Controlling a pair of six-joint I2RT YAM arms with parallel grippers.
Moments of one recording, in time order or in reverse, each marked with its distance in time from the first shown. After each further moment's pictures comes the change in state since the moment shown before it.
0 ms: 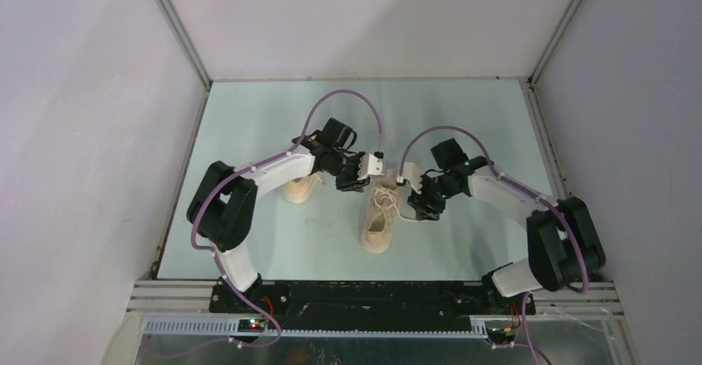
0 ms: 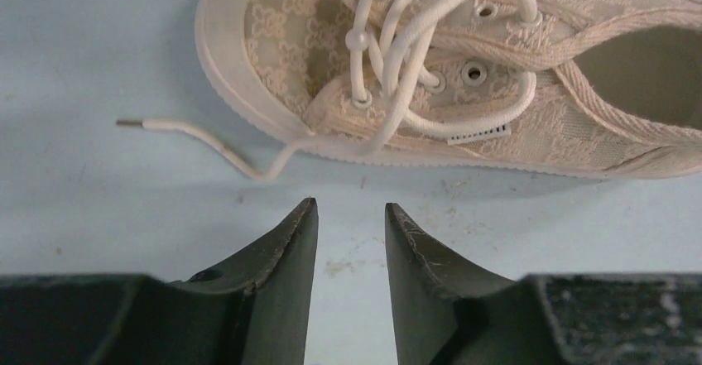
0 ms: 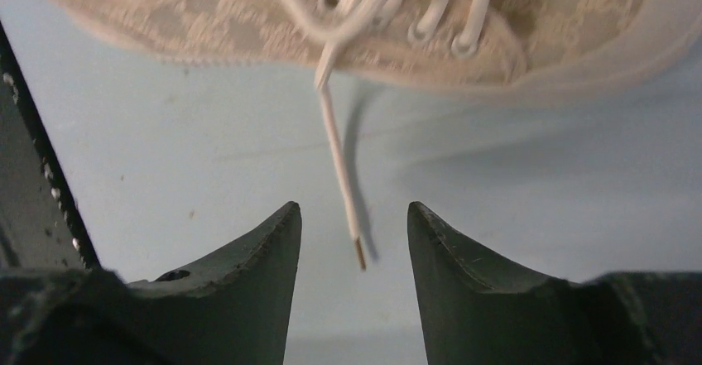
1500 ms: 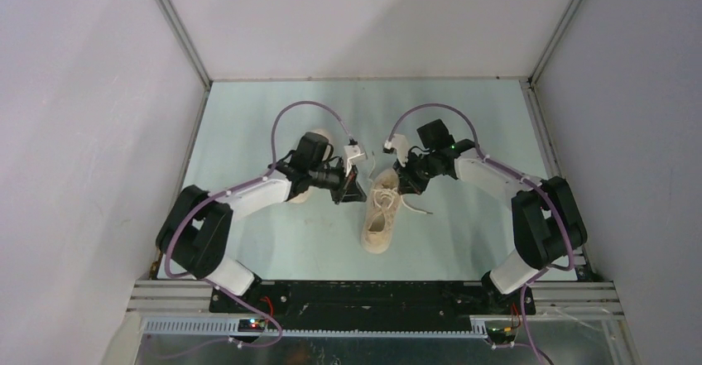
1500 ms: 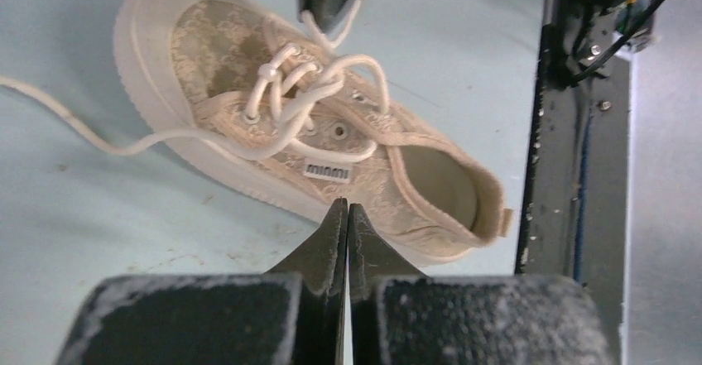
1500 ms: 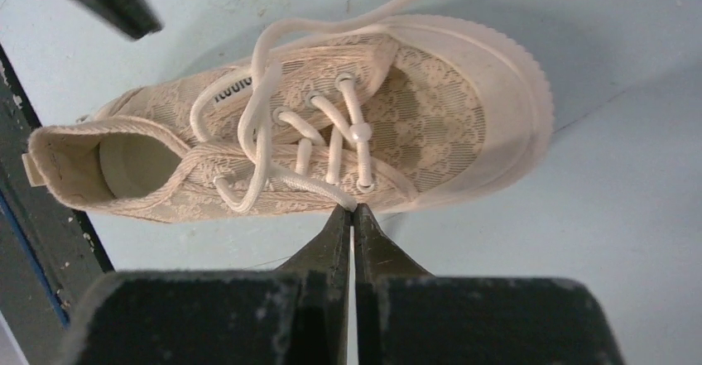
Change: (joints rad) left arm 0.049 -0.196 -0.310 0.401 0.241 -0.739; right arm 0.063 0.201 0.212 0.133 -0.021 0.378
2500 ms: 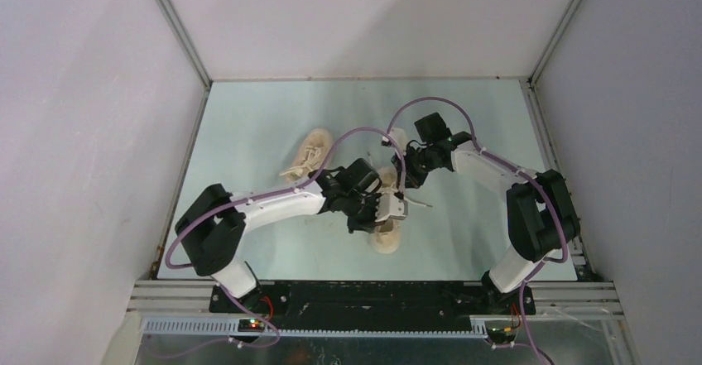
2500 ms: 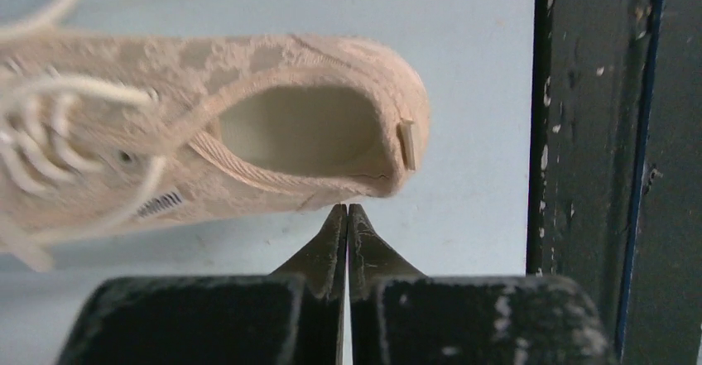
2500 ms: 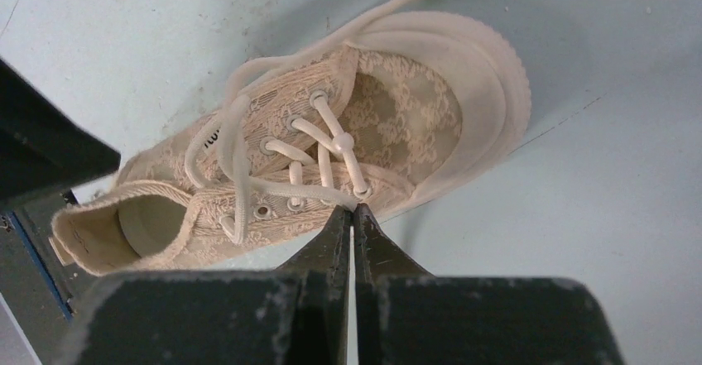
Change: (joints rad) left arm -0.357 0.058 0.159 -0.468 -0.350 0.380; right arm -0.015 0.058 0.083 -0.031 0.014 0.032
